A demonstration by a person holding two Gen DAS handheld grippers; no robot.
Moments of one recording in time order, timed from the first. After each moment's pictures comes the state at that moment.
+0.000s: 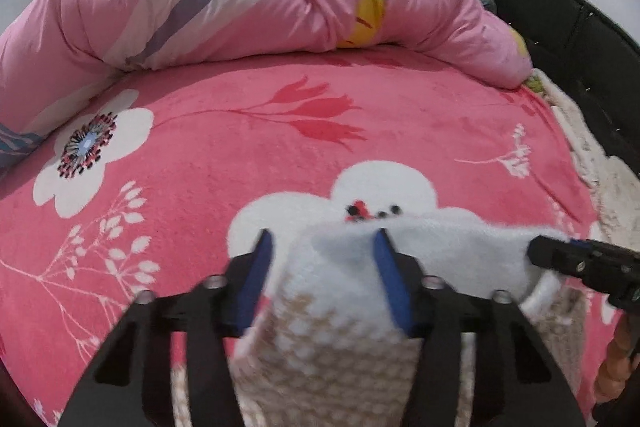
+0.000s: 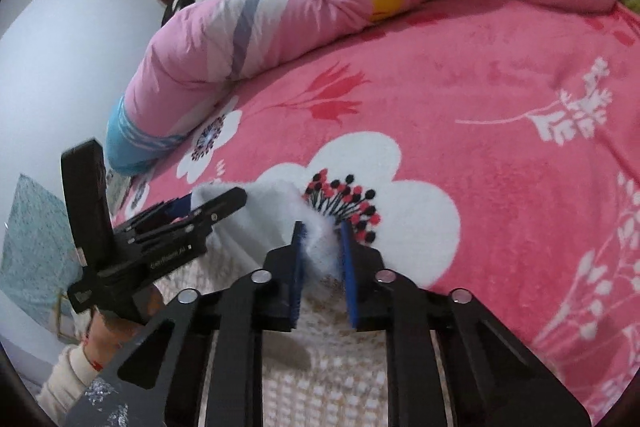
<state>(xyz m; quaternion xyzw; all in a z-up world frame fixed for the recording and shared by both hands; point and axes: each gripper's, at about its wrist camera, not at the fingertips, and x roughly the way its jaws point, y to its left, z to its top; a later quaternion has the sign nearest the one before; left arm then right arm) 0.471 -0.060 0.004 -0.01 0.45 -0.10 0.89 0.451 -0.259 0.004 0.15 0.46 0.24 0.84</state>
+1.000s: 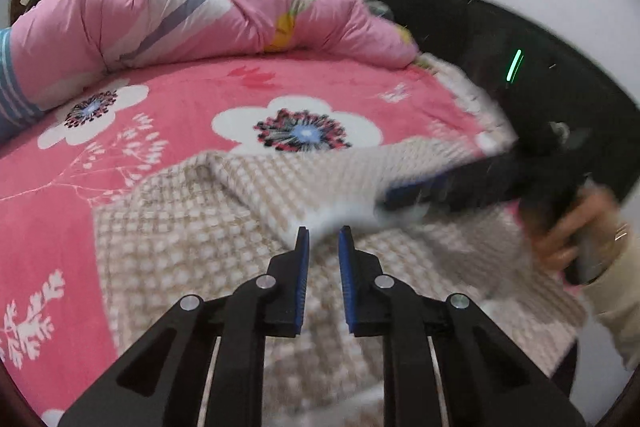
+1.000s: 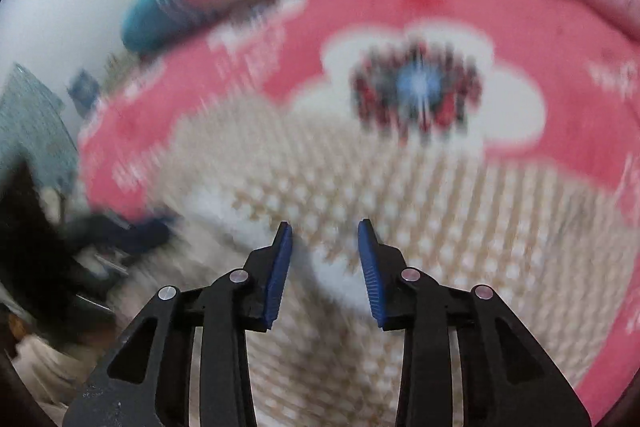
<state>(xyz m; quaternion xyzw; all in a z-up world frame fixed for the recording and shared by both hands) 0.243 0.008 0.007 -0.01 0.36 -0.25 0.90 0.335 -0.171 -0.042 -0.01 0.54 0.27 0.80</state>
